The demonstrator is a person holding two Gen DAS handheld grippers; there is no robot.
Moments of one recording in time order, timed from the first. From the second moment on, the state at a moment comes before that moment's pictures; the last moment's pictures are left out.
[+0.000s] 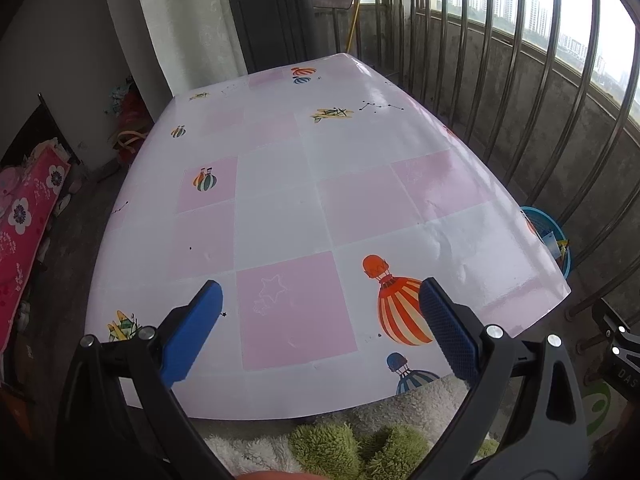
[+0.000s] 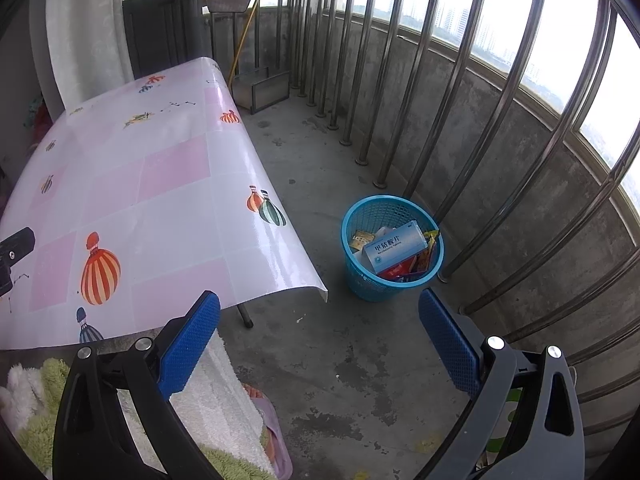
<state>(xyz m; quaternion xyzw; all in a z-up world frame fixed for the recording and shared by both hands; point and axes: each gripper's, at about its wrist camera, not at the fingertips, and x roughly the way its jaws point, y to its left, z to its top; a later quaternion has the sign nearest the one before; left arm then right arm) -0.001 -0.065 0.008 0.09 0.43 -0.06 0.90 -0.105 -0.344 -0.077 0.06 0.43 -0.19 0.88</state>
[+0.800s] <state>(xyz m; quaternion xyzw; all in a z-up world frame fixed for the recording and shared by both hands) 0.000 -0.066 0.005 0.08 0.44 -0.07 0.89 -0.106 -0.349 -0.075 0.06 0.43 -0.20 0.88</state>
